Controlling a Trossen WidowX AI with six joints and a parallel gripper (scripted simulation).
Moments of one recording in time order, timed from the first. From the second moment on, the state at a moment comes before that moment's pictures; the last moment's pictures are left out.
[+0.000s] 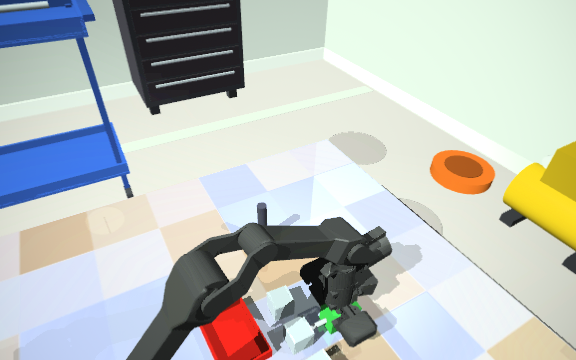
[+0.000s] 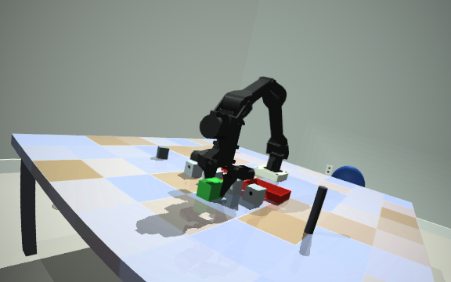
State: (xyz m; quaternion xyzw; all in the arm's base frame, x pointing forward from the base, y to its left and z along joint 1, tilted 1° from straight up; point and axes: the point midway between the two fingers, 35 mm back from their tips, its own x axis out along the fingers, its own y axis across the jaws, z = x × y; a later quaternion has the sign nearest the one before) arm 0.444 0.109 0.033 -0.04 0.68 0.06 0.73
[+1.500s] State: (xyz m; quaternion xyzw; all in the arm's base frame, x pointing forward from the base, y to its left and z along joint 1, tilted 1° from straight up) arm 0.446 0.110 0.037 -0.04 0.67 0.06 0.73
